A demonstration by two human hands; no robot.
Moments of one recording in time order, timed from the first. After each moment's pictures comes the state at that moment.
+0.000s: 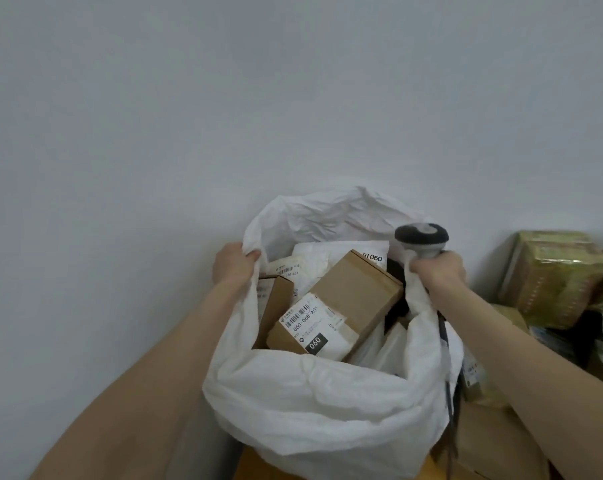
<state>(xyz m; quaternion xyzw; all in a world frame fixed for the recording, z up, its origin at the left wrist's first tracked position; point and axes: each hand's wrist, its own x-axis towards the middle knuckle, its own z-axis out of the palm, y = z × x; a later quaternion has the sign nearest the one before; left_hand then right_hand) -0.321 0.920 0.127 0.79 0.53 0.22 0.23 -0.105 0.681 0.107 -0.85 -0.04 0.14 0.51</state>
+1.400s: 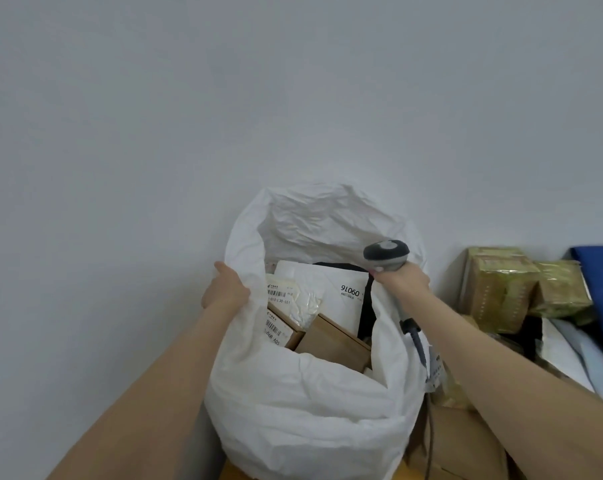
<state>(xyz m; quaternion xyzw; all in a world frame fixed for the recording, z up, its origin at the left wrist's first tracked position) -0.328 0.870 0.142 0.80 0.56 0.09 0.21 -0.129 0.651 0.141 -0.87 -0.11 0.18 0.45</state>
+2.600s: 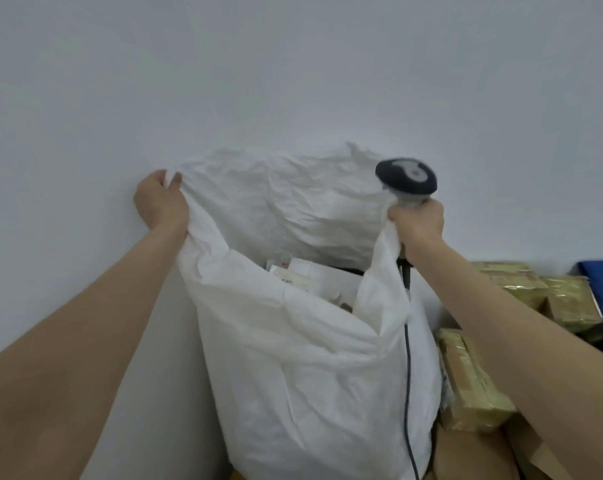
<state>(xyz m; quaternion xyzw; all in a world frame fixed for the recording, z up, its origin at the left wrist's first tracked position) -0.328 0.947 0.289 0.67 0.44 0.57 0.20 -0.115 0.671 0.248 -0.74 -0.11 0.03 0.67</state>
